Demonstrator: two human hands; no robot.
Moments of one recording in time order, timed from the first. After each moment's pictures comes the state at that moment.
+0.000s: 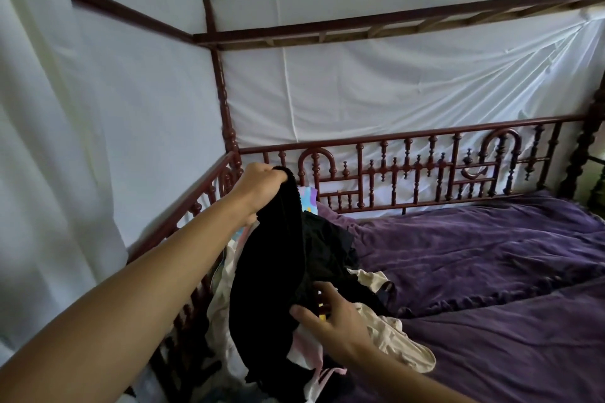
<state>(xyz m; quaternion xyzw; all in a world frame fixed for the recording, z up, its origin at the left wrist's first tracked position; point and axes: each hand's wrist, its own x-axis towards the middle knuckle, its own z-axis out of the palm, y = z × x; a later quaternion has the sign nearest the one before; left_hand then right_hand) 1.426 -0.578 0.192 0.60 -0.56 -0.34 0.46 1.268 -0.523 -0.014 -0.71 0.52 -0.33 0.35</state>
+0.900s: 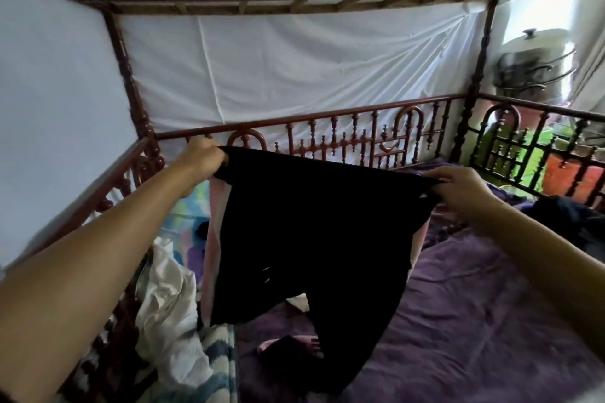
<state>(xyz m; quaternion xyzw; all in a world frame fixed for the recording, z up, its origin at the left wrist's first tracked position) 1.423 -0.647 0.174 0.60 -0.64 -0.25 0.41 1.019 -0.556 0.119 -0.53 0.66 -0.48 0.22</state>
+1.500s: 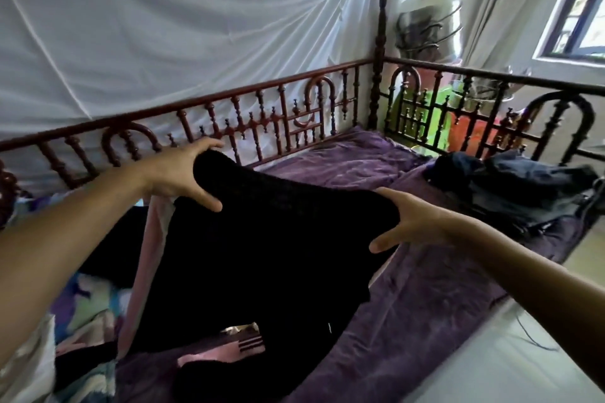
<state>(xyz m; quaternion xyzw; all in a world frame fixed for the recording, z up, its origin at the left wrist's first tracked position) 1.148 -0.706 0.144 0.47 -0.87 -0.14 0.04 0.783 -0.528 0.056 -0.65 0.64 -0.27 0.31</state>
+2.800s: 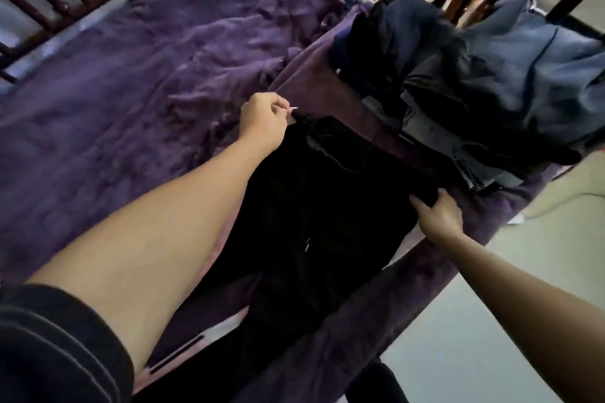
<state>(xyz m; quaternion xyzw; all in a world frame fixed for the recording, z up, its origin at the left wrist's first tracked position) 0.353 -0.959 -0.249 0.56 -0.75 -0.32 0.14 0.168 -0.693 -0.370 -0.14 0.92 -0.25 0.28</state>
